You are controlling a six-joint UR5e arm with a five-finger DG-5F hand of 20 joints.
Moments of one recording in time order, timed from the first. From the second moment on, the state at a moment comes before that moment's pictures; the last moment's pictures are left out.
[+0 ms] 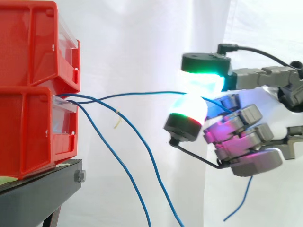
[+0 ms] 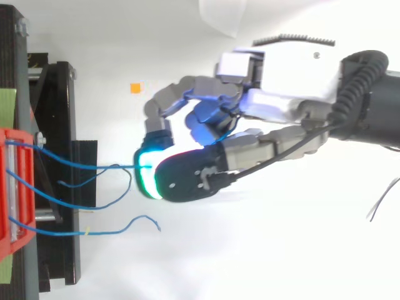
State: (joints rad) arm 0.13 -2.17 -1.31 -2.88 -1.32 0.02
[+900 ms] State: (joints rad) arm 0.14 -2.15 -1.38 -2.76 -1.30 -0.06
